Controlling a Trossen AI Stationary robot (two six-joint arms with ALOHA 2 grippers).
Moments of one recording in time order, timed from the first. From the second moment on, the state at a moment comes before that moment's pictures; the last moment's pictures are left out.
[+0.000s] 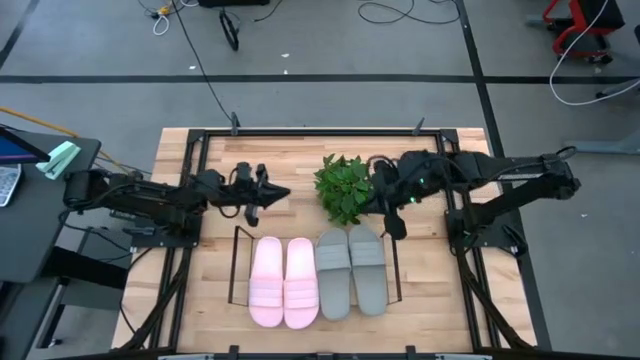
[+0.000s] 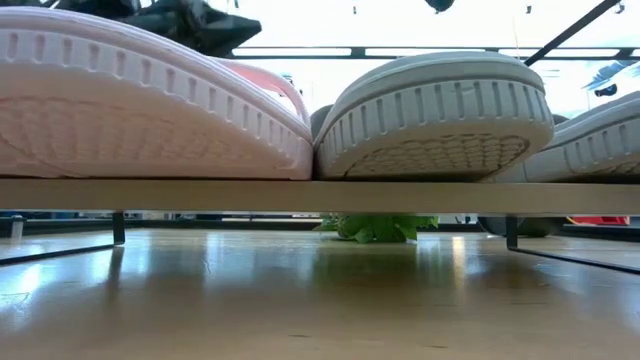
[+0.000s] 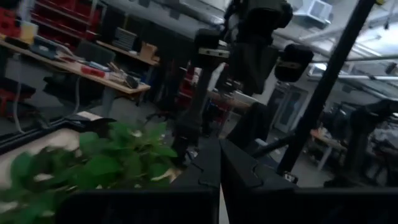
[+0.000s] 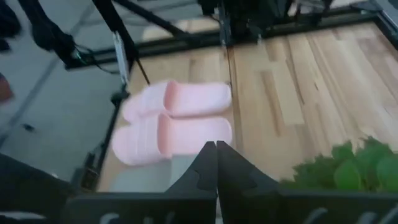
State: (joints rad) left arm 0.12 1.11 0.34 0.99 0.09 -0.41; right arm 0.06 1.25 1.32 -0.62 -0.13 0.22
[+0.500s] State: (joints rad) left arm 0.14 1.07 0.05 1.43 0.04 -0.52; right arm -0.03 1.25 1.32 -0.61 -0.20 0.23
